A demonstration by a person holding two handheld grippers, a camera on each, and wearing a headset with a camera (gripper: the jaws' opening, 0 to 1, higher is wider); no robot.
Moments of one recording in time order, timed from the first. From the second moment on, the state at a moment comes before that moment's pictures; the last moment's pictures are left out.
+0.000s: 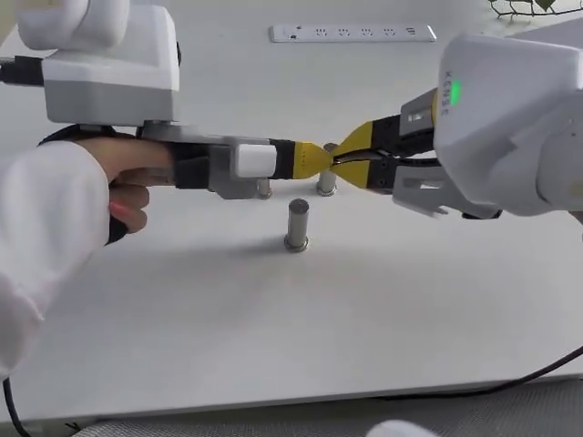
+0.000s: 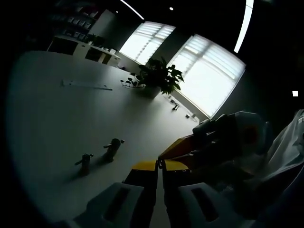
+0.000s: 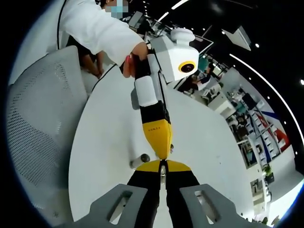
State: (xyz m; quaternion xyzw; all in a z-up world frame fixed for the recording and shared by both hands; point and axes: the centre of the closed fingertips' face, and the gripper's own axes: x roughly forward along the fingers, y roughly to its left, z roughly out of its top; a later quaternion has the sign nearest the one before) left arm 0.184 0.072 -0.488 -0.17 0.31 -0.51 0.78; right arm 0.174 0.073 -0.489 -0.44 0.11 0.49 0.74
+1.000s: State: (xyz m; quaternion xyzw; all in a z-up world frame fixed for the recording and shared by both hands) left arm 0.160 0.078 -0.483 -0.08 0.28 -0.56 0.78; right arm 0.165 0.064 -0.505 -0.23 0.21 0.55 0.78
